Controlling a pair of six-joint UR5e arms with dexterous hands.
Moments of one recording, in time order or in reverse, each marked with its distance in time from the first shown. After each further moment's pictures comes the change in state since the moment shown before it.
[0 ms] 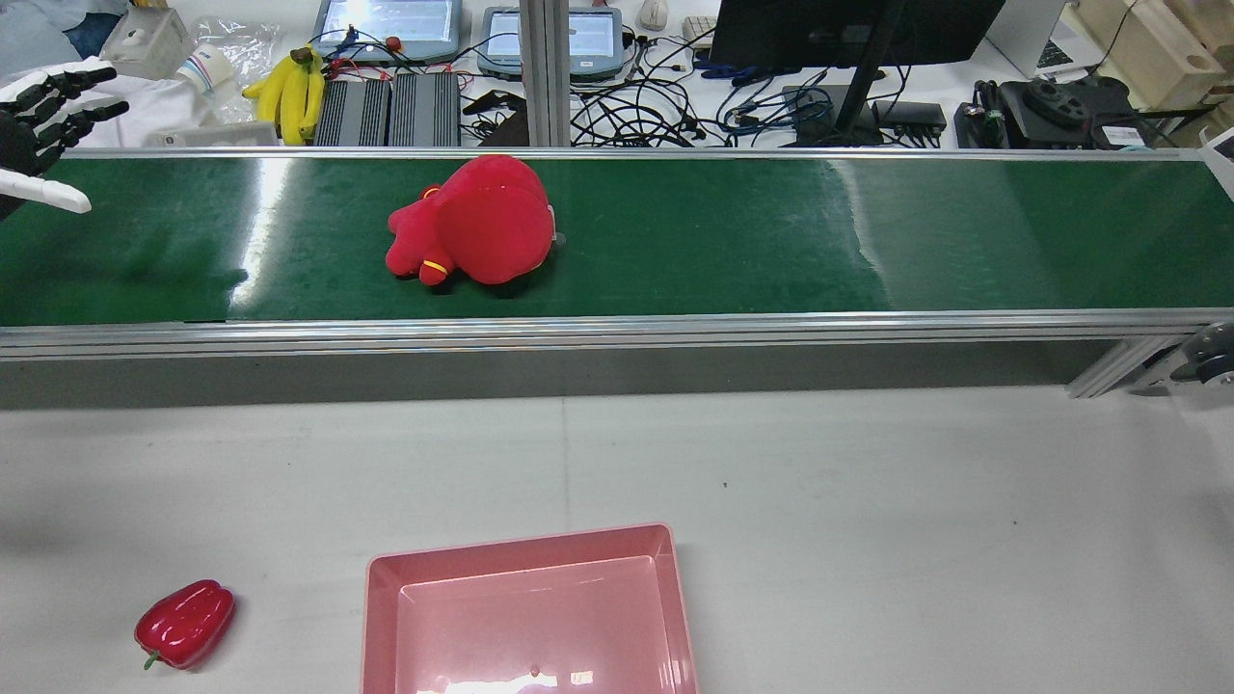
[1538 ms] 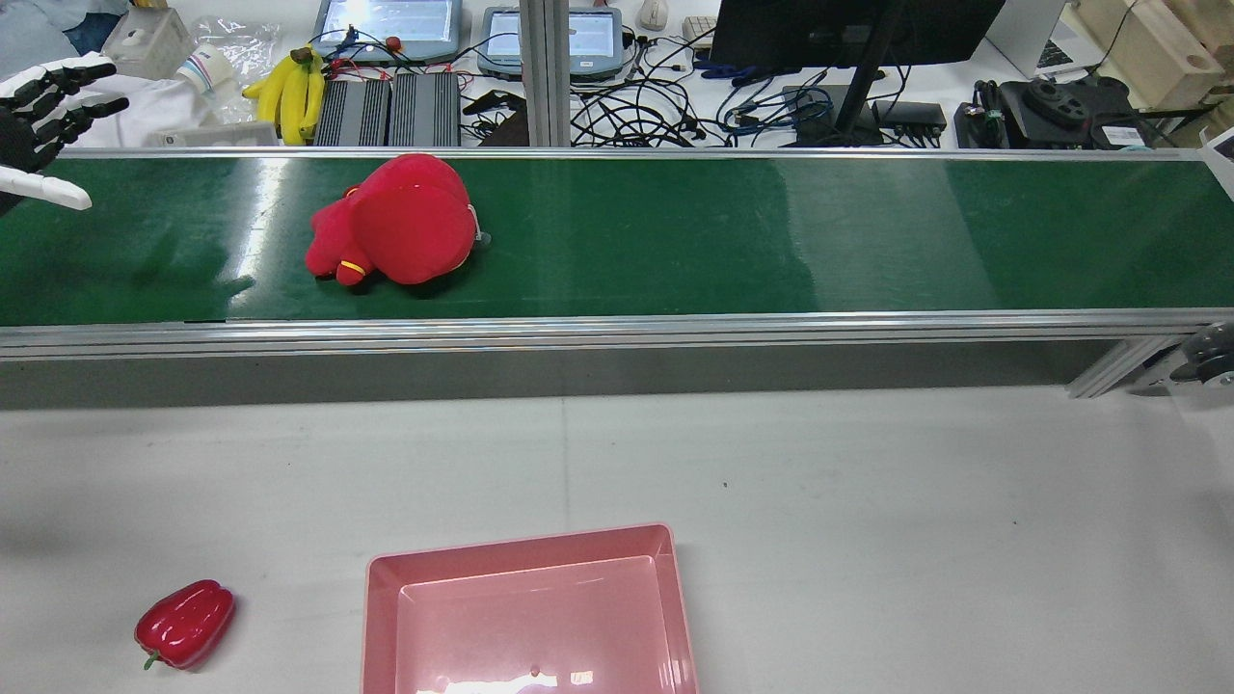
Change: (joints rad) left arm 0.001 0.001 -0.025 0.020 0.000 0.005; right arm 0.000 0.000 0.000 0.000 0.000 0.000
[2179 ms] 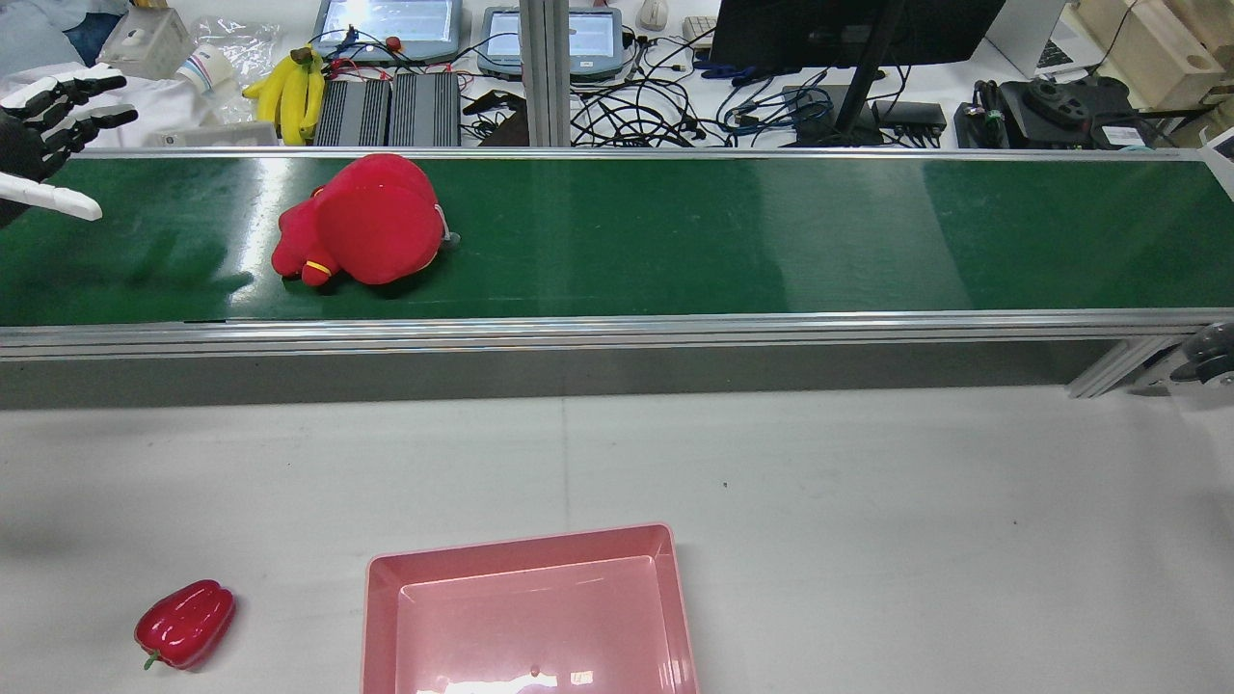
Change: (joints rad) left arm 0.012 0.000 0.002 0.010 -0.001 0.026; right arm 0.000 0.000 0.000 0.000 0.000 0.000
